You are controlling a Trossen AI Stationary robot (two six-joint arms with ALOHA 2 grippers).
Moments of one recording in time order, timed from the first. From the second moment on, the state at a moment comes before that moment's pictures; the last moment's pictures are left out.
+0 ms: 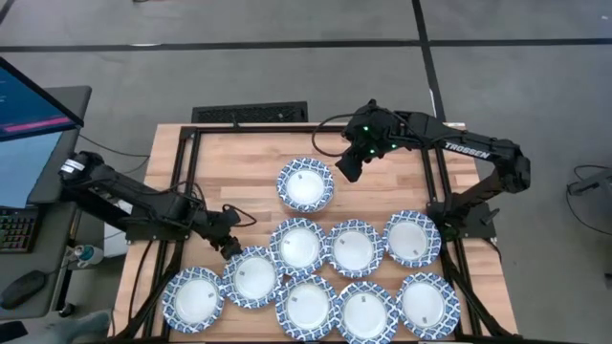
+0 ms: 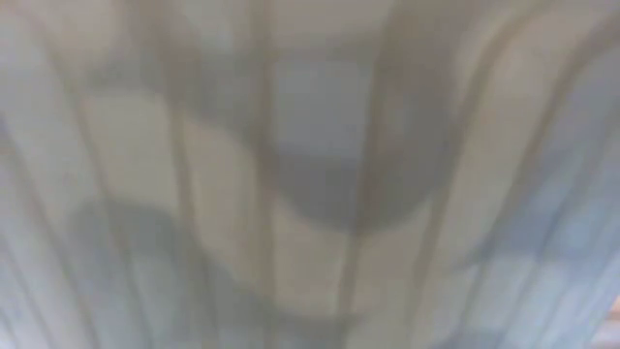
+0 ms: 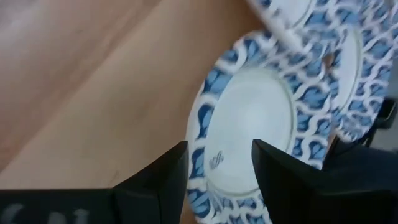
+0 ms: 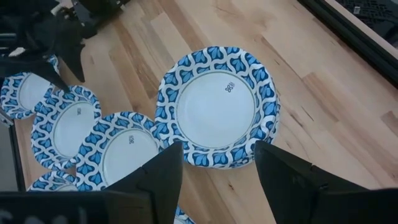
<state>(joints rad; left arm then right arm) -0.32 0.98 0.45 -0.39 0.12 -1.16 -0.30 1.45 1.47 -0.91 -0.13 0.29</state>
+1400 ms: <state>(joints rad) 0.08 1.05 0.86 -0.95 0.44 -0.61 -0.29 1.45 1.47 -0.91 -0.13 0.27</state>
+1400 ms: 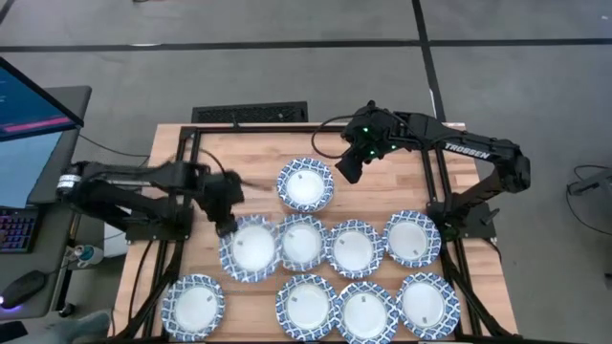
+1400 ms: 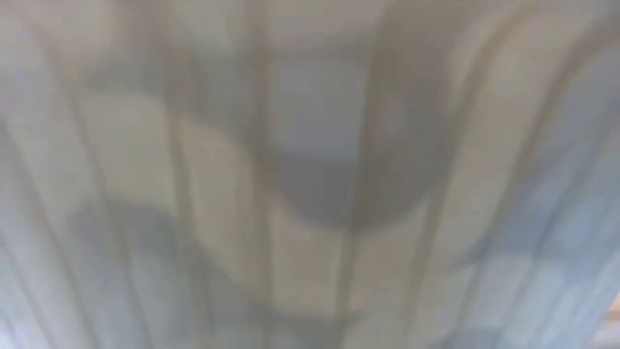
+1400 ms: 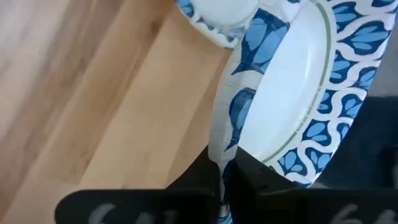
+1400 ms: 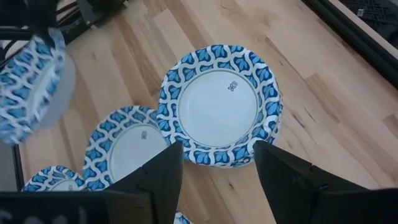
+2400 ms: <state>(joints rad) 0.55 1.90 1.60 -1.05 0.48 -0.22 -0.29 1.45 1.47 -0.91 -0.13 0.27</state>
